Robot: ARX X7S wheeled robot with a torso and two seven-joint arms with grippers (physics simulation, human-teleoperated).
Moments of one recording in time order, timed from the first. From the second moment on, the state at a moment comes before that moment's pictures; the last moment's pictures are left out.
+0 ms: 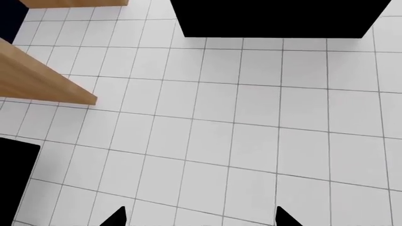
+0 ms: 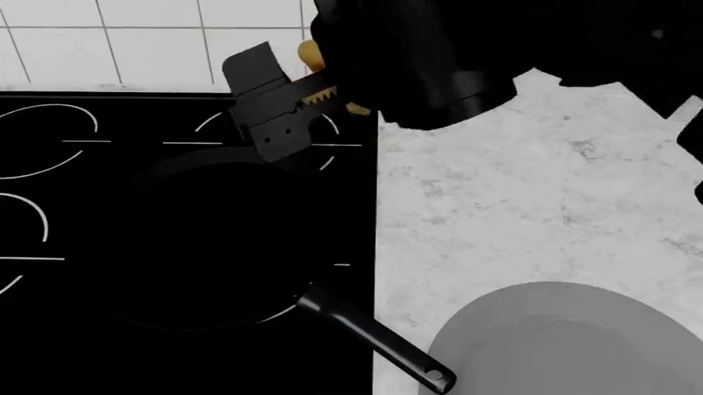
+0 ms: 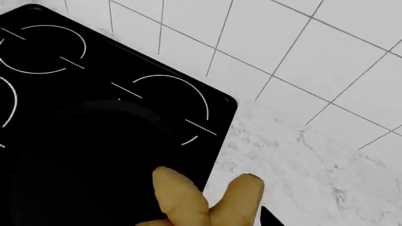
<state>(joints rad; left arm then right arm) -0.27 -0.48 -0.08 0.82 -0.51 -0.35 -0.57 2.08 0.37 -1.51 0.41 2.08 1.01 0.65</state>
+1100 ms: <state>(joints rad) -0.26 -0.50 -0.07 0.78 -0.50 -0.33 -0.56 1.86 0.12 -1.50 0.45 1.91 0.86 0.41</state>
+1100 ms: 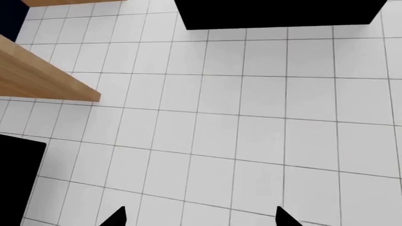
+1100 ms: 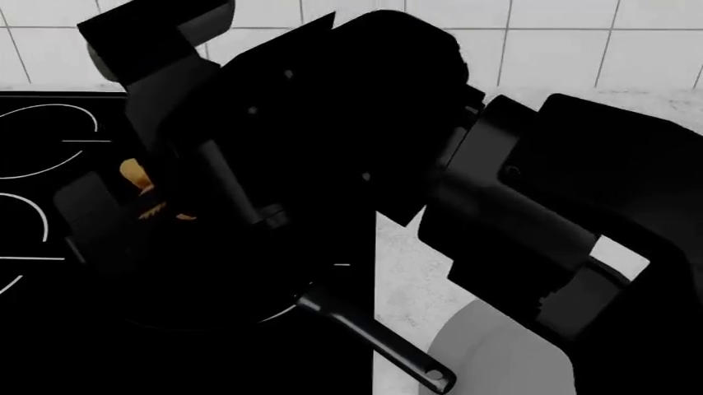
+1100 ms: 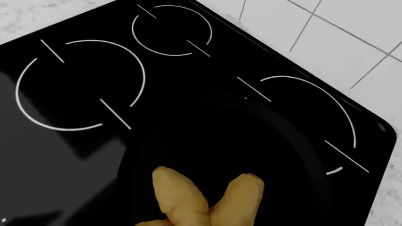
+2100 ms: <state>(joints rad) -0.25 -0.48 -0.07 0.71 -0.50 -0.27 -0.56 1.77 0.01 -1.60 0.68 1.76 0.87 0.24</state>
